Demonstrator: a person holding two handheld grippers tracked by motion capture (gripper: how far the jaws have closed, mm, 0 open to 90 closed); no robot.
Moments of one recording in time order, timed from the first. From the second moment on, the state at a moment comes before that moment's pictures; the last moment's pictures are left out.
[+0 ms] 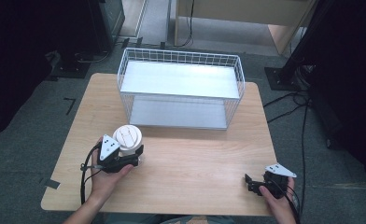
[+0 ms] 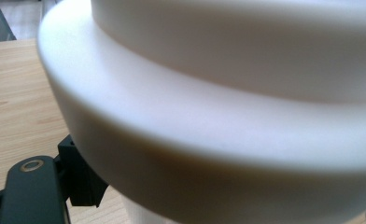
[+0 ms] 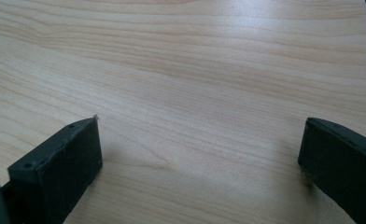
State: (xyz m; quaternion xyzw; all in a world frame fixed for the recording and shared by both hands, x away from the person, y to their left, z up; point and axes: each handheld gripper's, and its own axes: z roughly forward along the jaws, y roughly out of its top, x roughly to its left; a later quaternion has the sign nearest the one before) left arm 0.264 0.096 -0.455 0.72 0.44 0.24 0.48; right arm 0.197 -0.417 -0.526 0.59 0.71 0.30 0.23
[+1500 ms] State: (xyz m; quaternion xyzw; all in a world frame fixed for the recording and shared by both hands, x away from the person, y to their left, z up) left arm 0.283 0.072 -0.371 0.67 0.40 0.31 0.55; right arm 0.197 -0.418 -0.527 0.59 0.71 0.30 0.23
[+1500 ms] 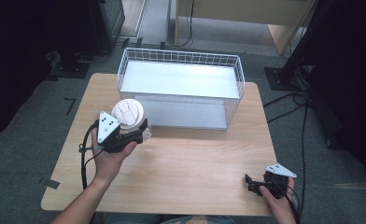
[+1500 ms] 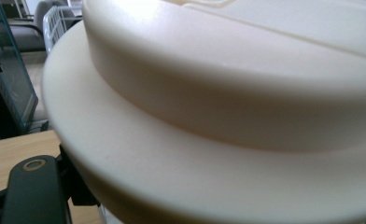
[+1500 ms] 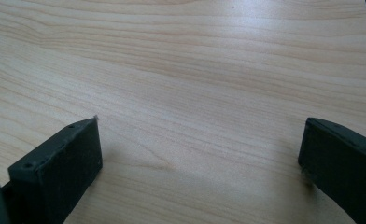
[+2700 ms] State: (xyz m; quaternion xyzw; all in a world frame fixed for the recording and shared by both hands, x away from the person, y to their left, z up) left arm 0.307 0.048 -0.310 0.64 0.38 0.35 0.56; right arm 0.197 -0.418 -0.527 0.59 0.71 0.31 0.23
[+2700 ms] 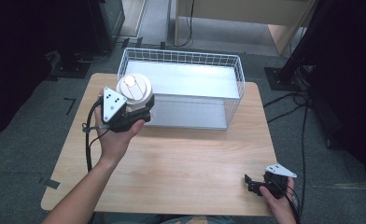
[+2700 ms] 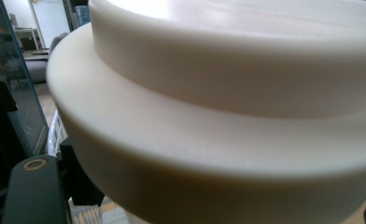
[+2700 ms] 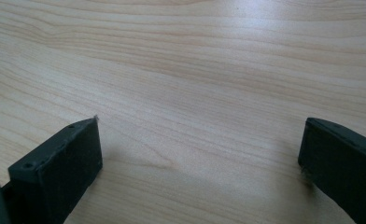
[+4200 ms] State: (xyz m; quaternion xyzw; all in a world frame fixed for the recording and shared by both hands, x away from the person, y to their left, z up) left arm 0.370 0.014 -0.265 0.63 0.39 0.38 0.56; right arm 0.196 -0.417 -0.526 0.58 0.71 0.31 0.23
